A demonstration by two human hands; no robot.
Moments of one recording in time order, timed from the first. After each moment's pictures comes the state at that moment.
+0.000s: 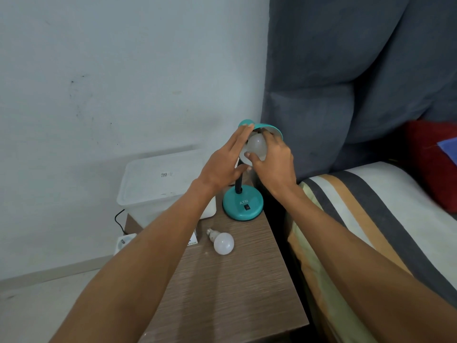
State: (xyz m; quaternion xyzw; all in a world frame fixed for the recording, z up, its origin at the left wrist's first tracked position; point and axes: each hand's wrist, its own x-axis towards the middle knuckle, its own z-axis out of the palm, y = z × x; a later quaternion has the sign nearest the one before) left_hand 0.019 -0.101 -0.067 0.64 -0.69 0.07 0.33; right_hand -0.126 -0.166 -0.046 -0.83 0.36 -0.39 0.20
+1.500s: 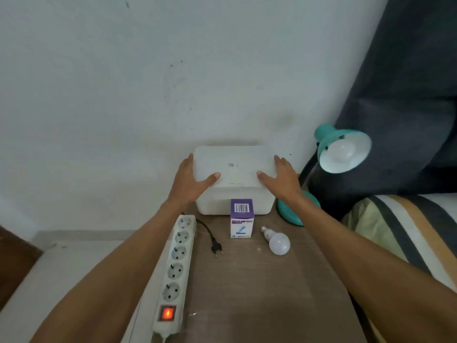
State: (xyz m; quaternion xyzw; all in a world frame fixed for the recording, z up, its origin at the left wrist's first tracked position) left_hand 0.152 0.103 -0.103 0.84 -0.32 -0.07 0.43; right_hand -0.011 -0.098 -0.100 -0.85 0.36 -0.16 0.35
